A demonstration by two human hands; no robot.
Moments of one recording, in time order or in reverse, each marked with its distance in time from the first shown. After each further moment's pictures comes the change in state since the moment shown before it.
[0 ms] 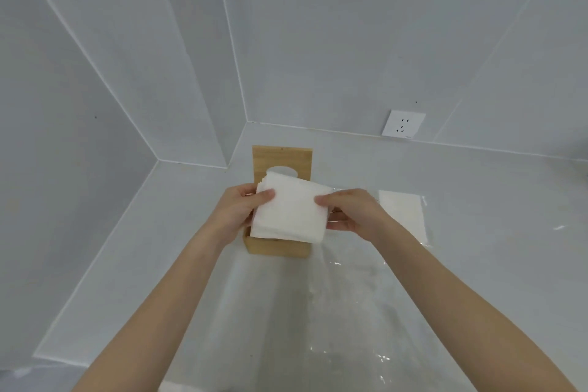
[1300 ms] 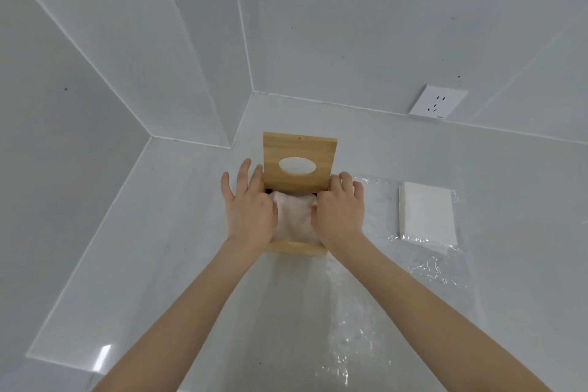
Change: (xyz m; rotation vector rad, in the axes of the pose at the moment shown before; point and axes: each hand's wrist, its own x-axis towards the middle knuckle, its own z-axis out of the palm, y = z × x) left_hand 0.043 -0.052 0.003 1.490 0.405 0.397; right_hand 0.055 0.034 0.061 -1.551 0.474 -0.388
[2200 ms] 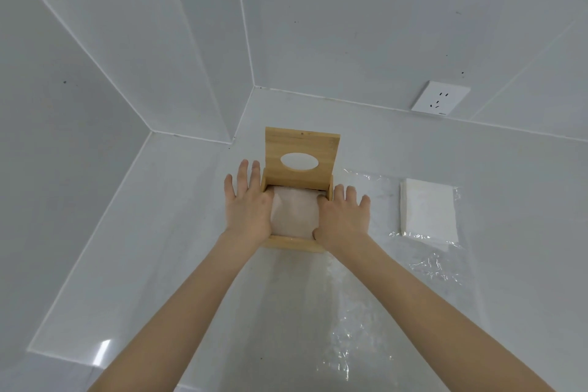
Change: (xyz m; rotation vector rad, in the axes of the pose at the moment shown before) left_hand 0.005 -0.004 -0.006 0.113 -0.320 0.052; right_hand -0.008 0.003 0.003 -0.146 -0.378 -0.024
